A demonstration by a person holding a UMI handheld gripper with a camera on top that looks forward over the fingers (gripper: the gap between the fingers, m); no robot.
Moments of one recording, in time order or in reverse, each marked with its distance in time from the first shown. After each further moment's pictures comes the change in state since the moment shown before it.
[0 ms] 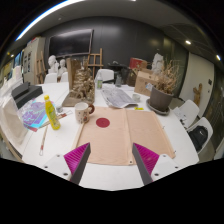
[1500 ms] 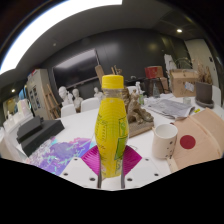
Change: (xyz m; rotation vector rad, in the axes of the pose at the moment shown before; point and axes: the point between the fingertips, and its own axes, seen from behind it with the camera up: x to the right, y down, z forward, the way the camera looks) arm -0.353 -0.131 0.231 0.269 -0.220 0.282
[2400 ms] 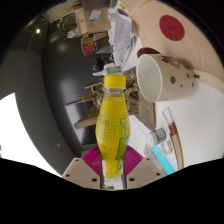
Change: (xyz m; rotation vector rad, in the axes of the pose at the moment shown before) arm 0.003 -0.086 0.043 -0.086 -0.422 1.459
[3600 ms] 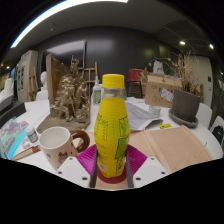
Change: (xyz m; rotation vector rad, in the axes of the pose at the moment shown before) arm 0.078 -0.290 -0.109 0.175 0.635 -1.657
